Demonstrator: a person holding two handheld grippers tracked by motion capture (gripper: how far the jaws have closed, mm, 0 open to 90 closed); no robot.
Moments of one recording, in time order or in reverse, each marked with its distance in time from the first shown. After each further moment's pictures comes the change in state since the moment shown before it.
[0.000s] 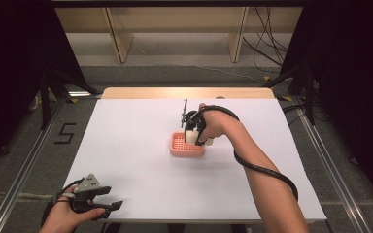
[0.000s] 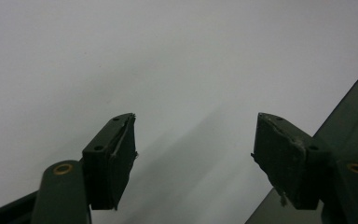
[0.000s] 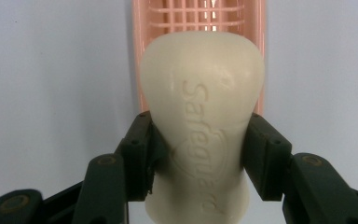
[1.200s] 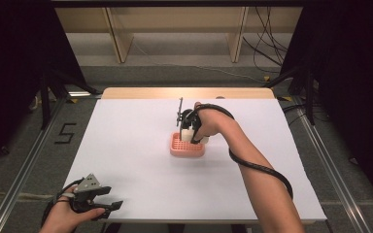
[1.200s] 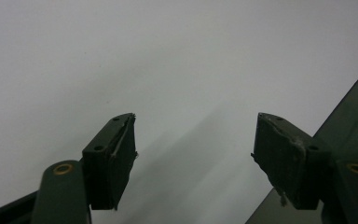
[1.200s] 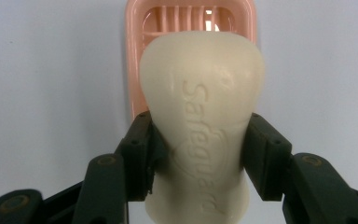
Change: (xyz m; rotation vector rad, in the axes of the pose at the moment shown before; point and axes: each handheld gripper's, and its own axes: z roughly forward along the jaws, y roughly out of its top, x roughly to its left) left arm 0.001 0.000 0.000 0.009 0.000 0.007; right arm -0.001 0.014 0.001 -0.006 -0.001 0.028
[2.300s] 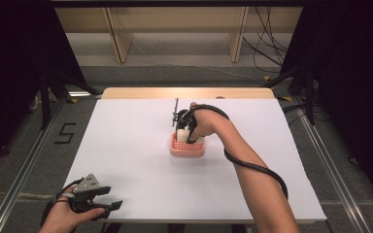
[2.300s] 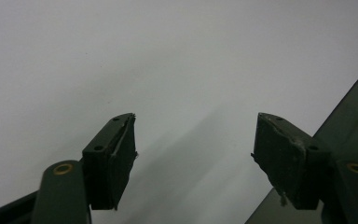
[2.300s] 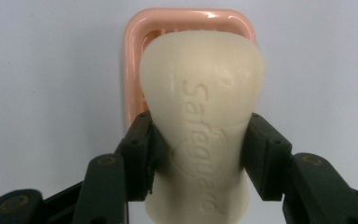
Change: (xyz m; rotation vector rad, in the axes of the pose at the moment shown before) left arm 0.002 0.000 -0.002 0.003 0.005 0.027; right arm -0.003 0.011 0.007 -0.016 -0.006 -0.047
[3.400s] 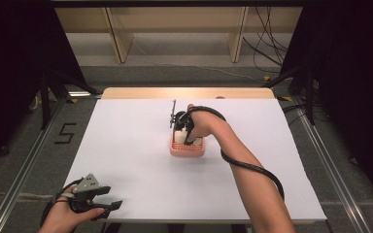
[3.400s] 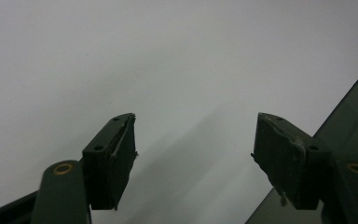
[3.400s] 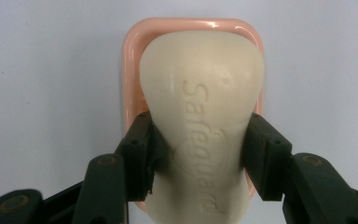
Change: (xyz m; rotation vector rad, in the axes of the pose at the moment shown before) left arm 0.000 0.000 0.000 -0.007 0.009 -0.005; right arm 0.003 0.008 0.010 -0.010 0.025 0.031
